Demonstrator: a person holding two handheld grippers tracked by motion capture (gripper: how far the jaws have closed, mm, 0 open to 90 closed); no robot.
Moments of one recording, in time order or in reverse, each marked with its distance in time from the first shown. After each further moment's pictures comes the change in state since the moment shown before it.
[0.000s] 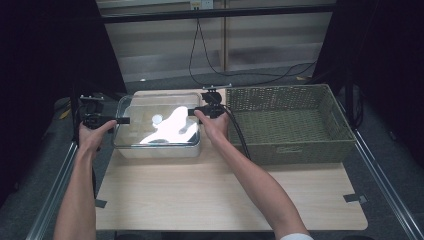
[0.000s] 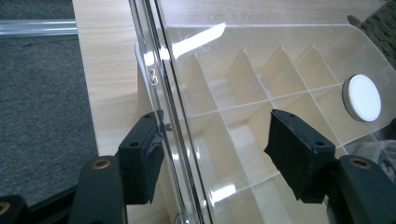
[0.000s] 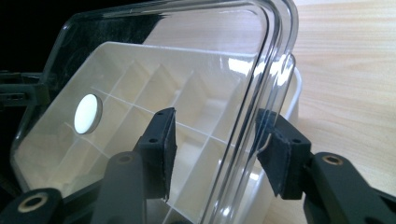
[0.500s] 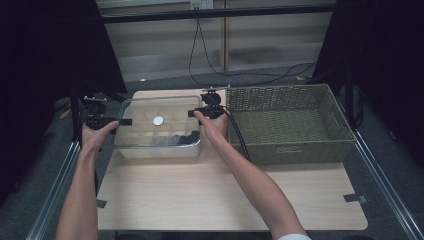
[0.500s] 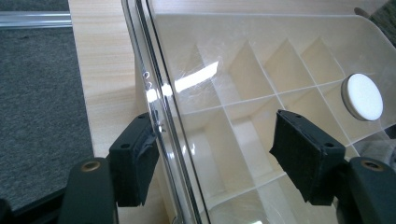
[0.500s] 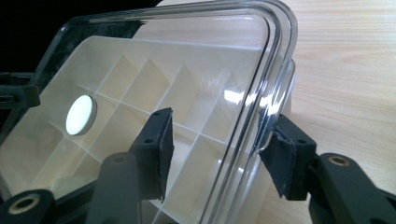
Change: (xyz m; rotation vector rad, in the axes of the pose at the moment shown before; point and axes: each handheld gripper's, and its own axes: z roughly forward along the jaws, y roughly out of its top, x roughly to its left) left arm 0.001 -0.002 0.010 0.019 0.000 -0.014; right arm -0.002 -0.002 0.007 0.018 -0.033 0.003
